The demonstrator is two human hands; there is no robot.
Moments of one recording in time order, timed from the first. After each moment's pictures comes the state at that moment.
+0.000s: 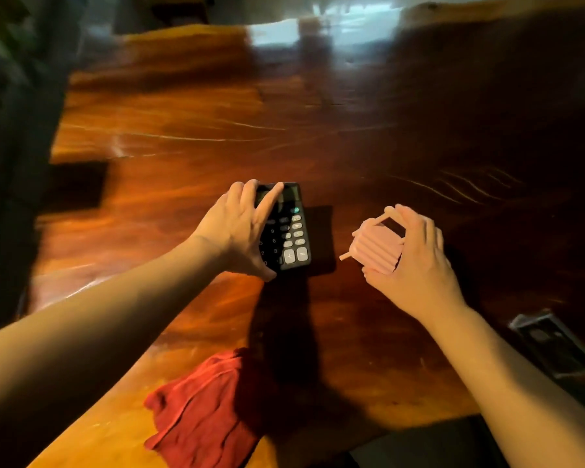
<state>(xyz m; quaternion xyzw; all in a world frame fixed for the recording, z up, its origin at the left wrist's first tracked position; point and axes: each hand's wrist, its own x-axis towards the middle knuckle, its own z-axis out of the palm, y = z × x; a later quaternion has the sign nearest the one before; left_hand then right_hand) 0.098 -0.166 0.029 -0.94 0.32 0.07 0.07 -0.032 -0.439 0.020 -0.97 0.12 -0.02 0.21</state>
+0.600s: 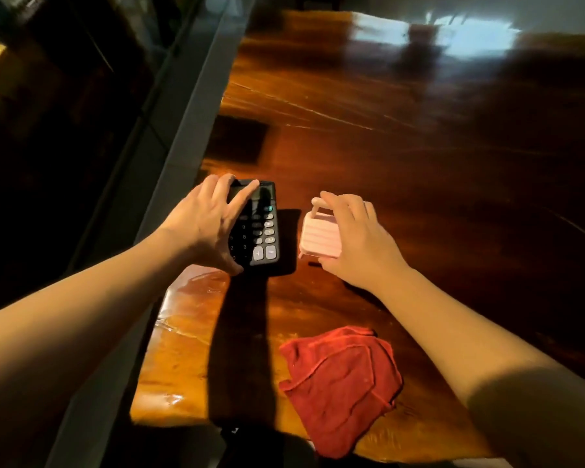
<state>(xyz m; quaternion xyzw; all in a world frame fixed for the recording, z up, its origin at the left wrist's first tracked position) 0.050 0.125 0.036 -0.97 0.17 0.13 0.11 0.037 -0.148 0.010 -0.96 -0.17 0.06 0.20</state>
